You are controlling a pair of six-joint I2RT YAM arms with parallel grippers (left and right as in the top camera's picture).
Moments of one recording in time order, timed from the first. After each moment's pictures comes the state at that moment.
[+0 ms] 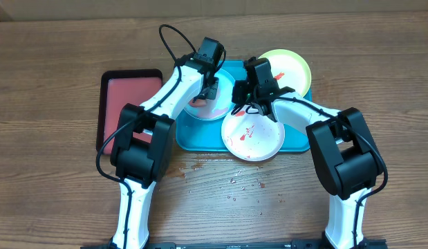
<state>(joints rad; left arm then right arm) -0.39 2.28 1.77 -0.76 -0.24 -0.20 0.41 2.11 1.29 -0.07 -0.13 0.51</state>
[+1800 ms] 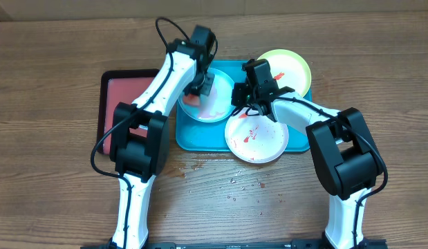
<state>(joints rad) -0.35 2.32 2.03 -1.09 -0.09 -0.07 0.41 2.11 1.29 -0.12 -0.15 0.51</state>
